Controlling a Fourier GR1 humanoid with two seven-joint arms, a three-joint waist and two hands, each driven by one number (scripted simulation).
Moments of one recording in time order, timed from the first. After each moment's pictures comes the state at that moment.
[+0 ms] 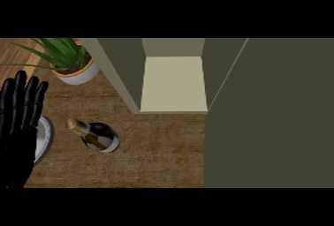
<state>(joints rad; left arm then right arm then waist) 0.02 0.13 0.00 -2.10 -0.02 0.00 -0.03 0.01 -0.10 0.03 -2.10 0.00 0.00 -0.01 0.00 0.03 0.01</state>
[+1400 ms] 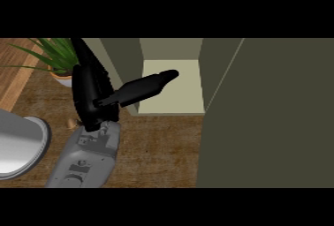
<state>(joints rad) -0.58 0.03 -0.29 -1.72 -0.46 0.85 0.75 0.28 -0.15 0.28 -2.47 -0.14 0.15 0.25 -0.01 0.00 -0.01</state>
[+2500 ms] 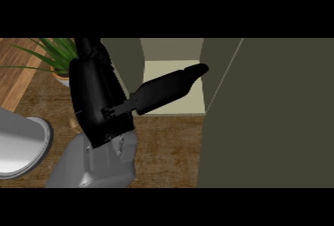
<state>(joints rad) -0.74 0.00 -0.37 -1.81 -0.82 0.85 1.10 0.22 -0.15 0.34 -2.51 -0.10 0.06 0.38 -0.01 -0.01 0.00</state>
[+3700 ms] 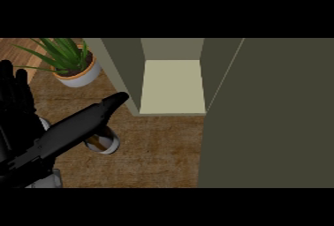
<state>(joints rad) -0.40 0.07 -0.25 -2.16 -0.86 0.66 1.10 0.16 -0.17 0.37 -2.52 -0.08 0.00 0.45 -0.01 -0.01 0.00</state>
